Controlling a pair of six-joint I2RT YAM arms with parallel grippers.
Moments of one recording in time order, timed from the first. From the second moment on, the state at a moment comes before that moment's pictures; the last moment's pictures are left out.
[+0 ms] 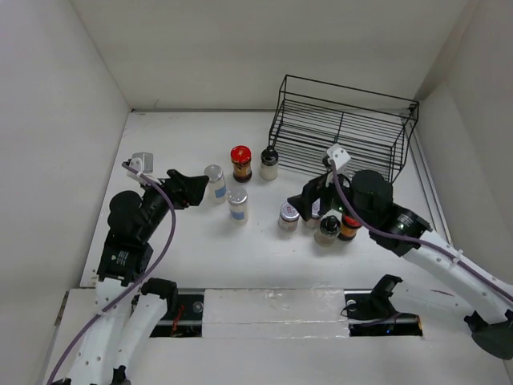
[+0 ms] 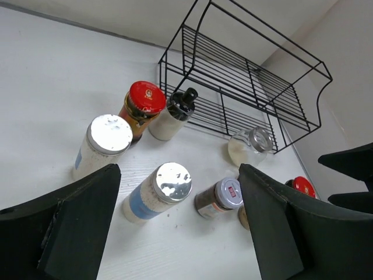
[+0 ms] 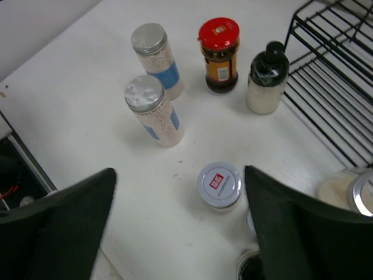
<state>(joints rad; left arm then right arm) -0.21 0.55 0.75 -0.28 0.21 -0.54 0.77 0.89 0.93 -0.29 -0.03 0.17</state>
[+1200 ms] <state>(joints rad) -0.17 0.52 0.78 -0.37 0.05 -0.48 1.00 1.69 1.25 -0.09 0.19 0.09</state>
